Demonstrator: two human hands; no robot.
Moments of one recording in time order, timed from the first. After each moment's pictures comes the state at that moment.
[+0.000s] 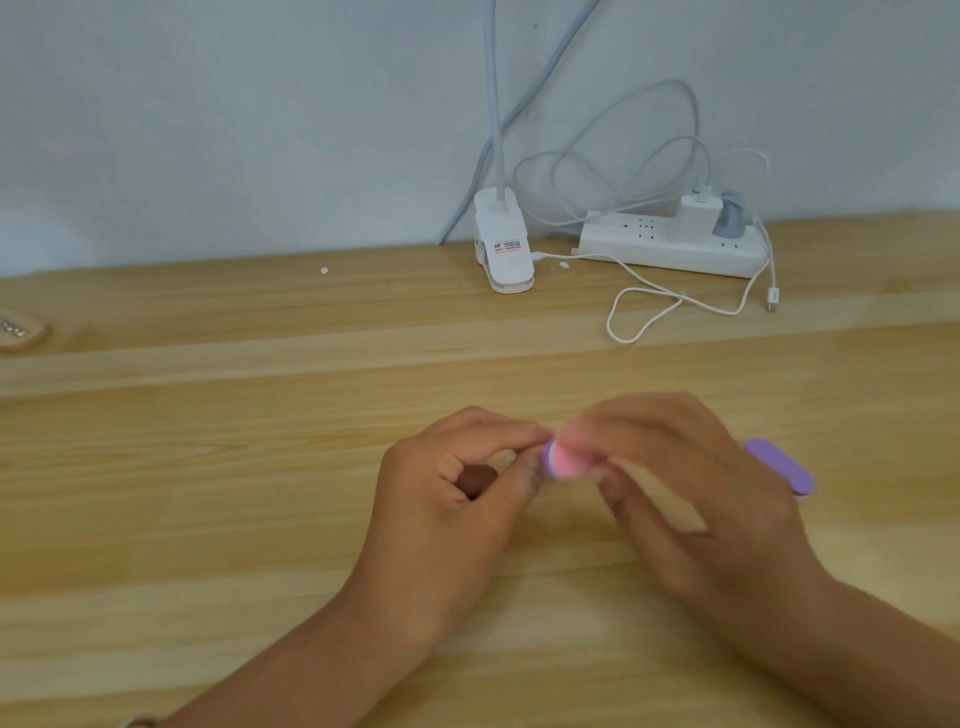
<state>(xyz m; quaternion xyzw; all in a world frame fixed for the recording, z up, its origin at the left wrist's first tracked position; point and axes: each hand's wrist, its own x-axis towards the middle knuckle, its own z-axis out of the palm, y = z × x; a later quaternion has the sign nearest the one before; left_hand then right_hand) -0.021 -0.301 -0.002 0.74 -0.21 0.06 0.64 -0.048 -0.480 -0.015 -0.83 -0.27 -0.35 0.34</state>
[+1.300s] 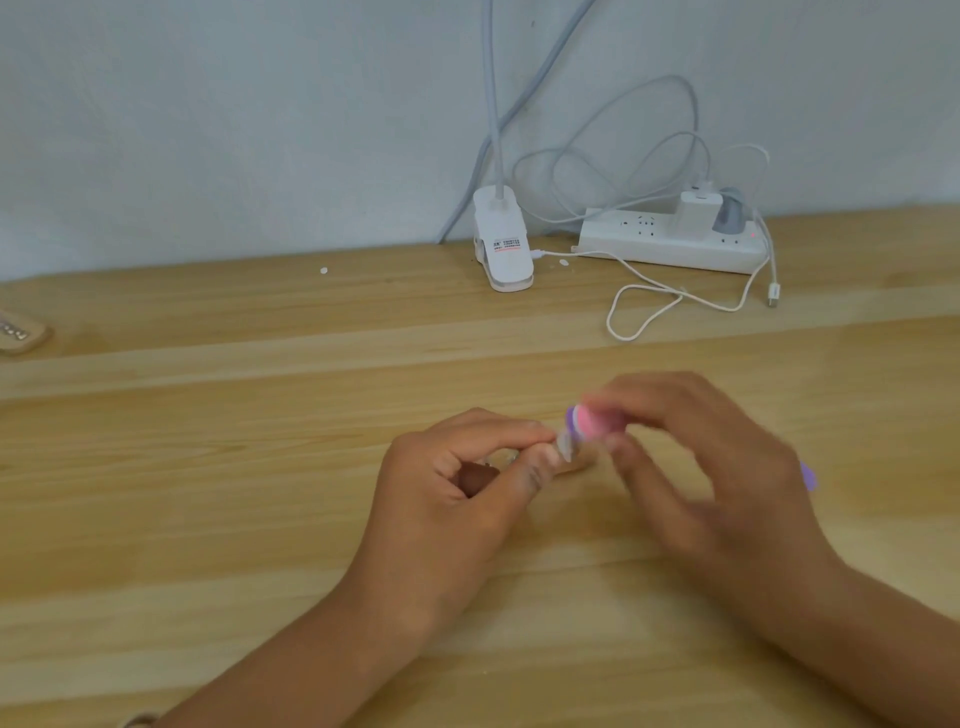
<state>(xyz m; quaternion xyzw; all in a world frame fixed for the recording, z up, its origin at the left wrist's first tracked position) -0.019 -0.298 -0.001 0.71 -0.21 0.02 0.67 -0.045 -0.486 -0.016 -0.84 -0.21 -0.34 0.37</state>
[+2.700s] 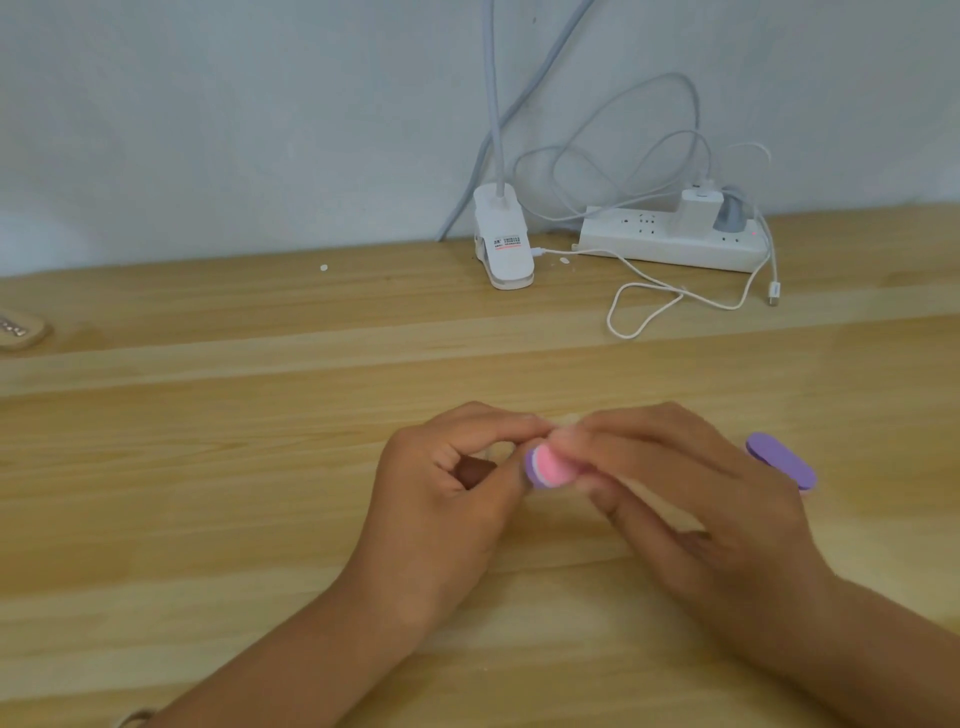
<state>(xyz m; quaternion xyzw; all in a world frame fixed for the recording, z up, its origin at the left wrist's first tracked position) -0.017 -0.298 0.000 0.72 -0.20 0.02 0.66 -0.053 -0.476 -0.013 -0.83 -0.28 -0.36 0.33</state>
